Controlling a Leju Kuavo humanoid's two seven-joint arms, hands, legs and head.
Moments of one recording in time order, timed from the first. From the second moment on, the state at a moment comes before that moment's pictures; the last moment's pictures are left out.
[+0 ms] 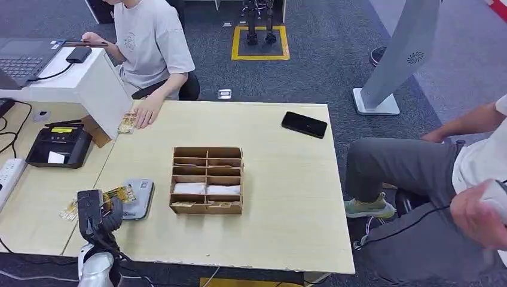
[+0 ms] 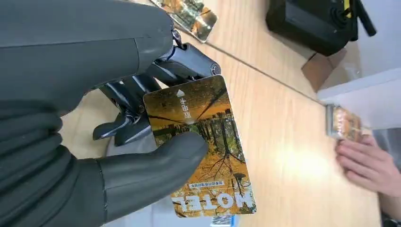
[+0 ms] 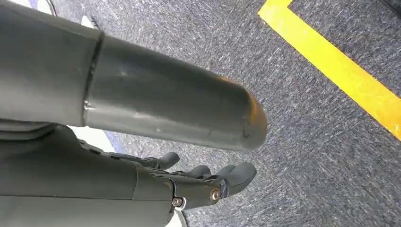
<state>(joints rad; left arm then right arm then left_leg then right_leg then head) -0.05 -0.03 0.17 -1.27 -0.06 0.34 -0.29 -0.05 -0.09 1.24 -0.12 -0.34 -0.39 -0.05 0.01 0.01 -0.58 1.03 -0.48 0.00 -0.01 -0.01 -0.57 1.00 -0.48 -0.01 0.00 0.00</state>
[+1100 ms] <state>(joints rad) -0.45 0.19 0.15 -1.38 -1.06 0.69 -0.51 -0.11 -0.10 1.33 -0.12 -0.30 -0.33 -0.07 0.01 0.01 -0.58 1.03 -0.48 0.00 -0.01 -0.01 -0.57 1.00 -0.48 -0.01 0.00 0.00</state>
